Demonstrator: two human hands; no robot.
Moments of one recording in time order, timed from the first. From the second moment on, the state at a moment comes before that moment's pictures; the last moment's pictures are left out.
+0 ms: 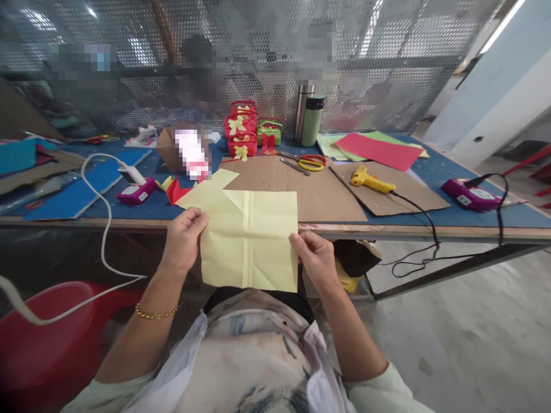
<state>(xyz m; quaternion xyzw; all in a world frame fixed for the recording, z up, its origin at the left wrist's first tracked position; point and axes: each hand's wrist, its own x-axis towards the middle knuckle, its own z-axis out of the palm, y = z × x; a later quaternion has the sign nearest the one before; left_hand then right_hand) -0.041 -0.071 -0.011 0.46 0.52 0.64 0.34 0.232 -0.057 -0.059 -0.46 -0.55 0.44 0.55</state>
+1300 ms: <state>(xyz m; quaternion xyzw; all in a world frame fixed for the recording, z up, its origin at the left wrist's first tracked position) -0.009 -0.089 -0.001 0.30 0.41 0.69 0.52 0.225 -0.071 -0.065 -0.43 -0.38 0.48 0.66</state>
